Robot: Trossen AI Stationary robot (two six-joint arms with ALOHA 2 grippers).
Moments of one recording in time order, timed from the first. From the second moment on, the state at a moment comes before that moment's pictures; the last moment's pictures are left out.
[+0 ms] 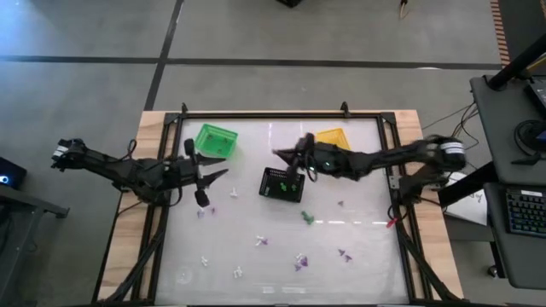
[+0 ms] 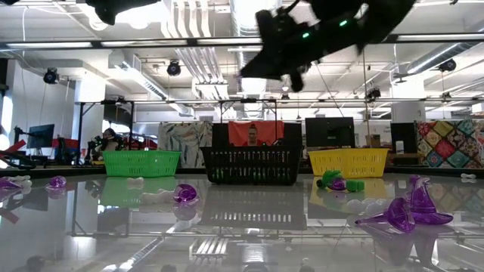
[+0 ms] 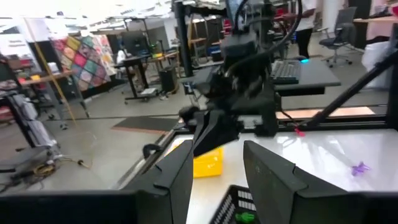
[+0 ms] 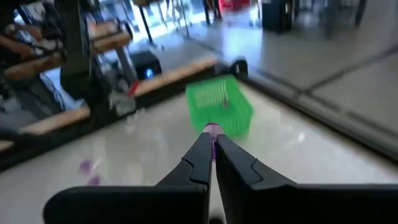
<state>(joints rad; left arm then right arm) -0.30 0.69 0.55 0.14 -0.61 0.16 -0.10 1.57 0.87 0.50 0.28 0.27</state>
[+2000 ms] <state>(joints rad) -0.30 0.74 0.55 -0.33 -0.45 -0.29 -0.10 1.87 1.48 -0.25 0.21 0.07</state>
